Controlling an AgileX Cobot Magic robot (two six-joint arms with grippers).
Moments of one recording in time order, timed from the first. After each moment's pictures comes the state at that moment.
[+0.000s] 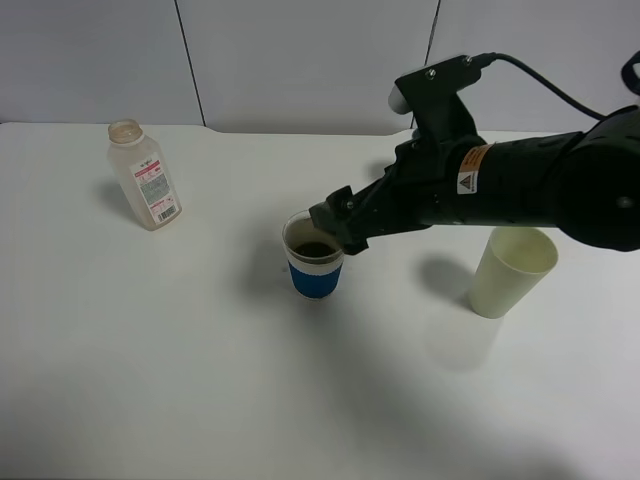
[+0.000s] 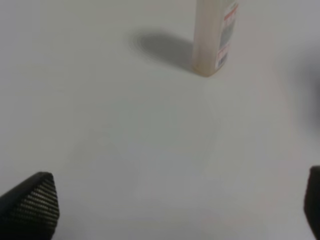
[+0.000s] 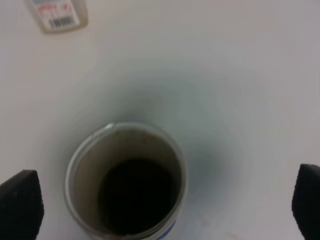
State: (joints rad) left arm -0.07 0.00 -0.51 0.03 1.05 -0.03; right arm 0.72 1.47 -0.65 -0.01 -0.11 0.03
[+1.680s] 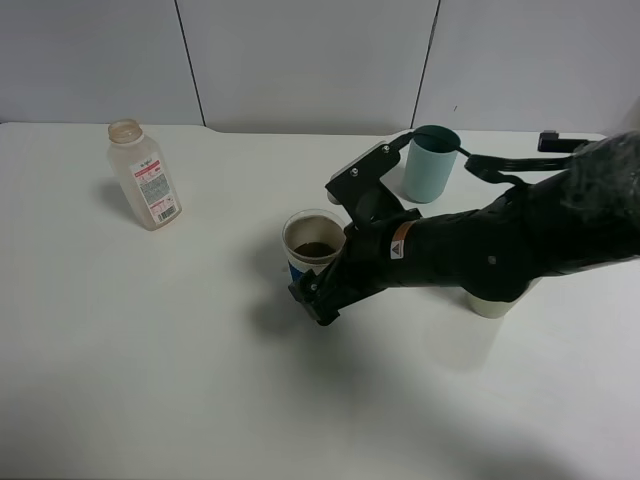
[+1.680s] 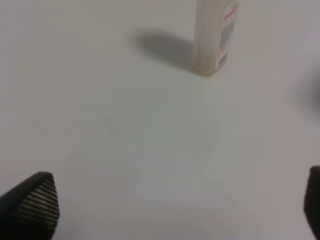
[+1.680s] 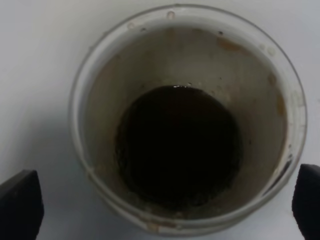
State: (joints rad) left arm -0.07 0.00 -0.51 0.03 1.05 -0.03; right arm 0.80 1.75 -0.65 0.20 -0.25 -0.24
